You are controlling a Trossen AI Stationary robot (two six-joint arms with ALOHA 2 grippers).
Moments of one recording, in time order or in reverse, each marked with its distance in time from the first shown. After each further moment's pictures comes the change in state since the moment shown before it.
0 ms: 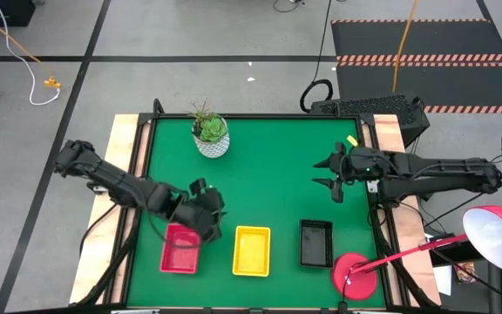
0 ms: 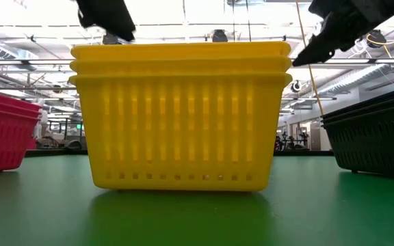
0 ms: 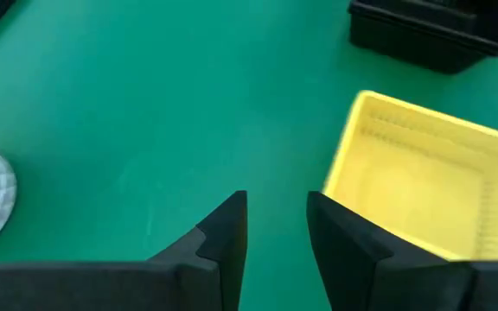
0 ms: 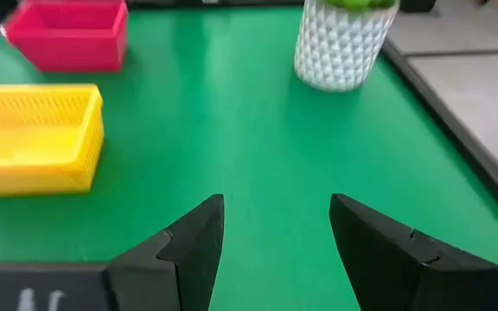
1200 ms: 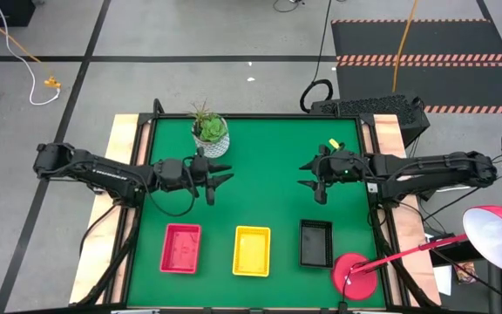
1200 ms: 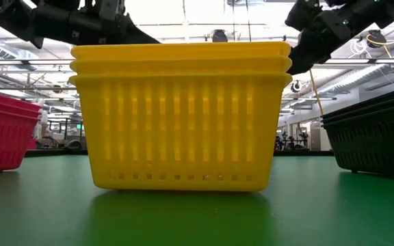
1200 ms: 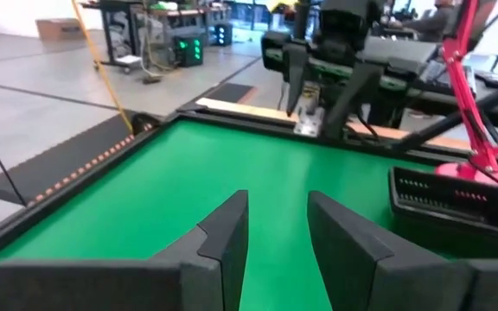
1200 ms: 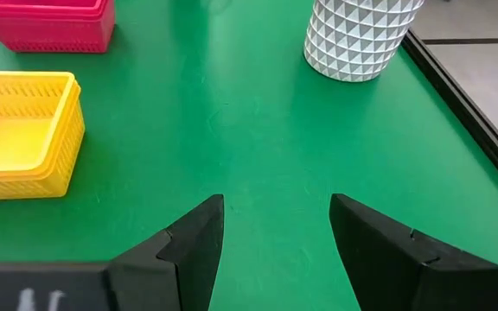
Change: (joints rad) left arm 0.406 -0.266 -0.725 1.327 0.214 0.520; right arm 0.000 0.245 0.001 0.198 0.002 -0.017
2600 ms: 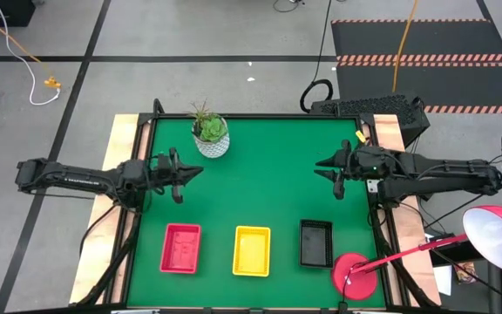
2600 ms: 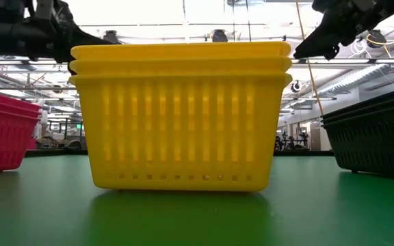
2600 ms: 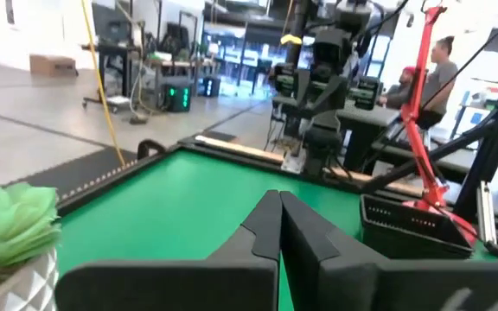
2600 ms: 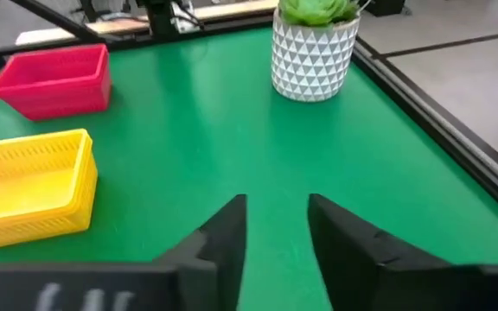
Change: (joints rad) left arm 0.034 -0.569 -0.335 -0.054 0.072 -0.058; right arm 0.000 -0.292 0.000 -0.185 0.053 0.133
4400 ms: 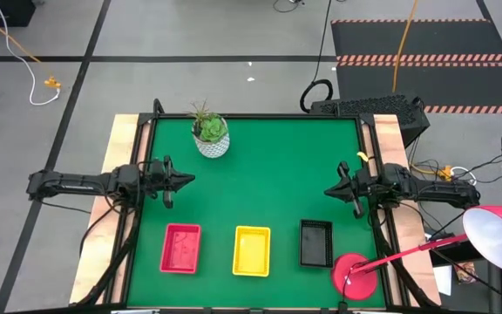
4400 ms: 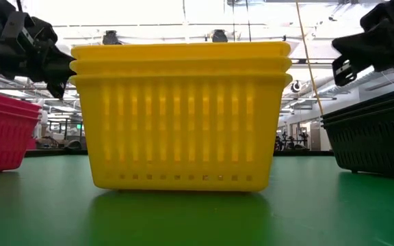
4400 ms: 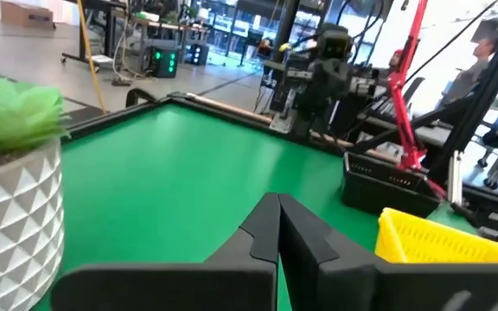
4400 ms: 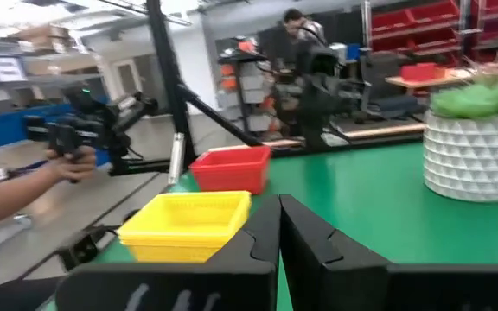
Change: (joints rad) left arm -0.015 -0.404 -0.120 -0.372 0.028 -0.100; right arm 0.003 -0.621 -0.571 0.482 -0.411 0.051
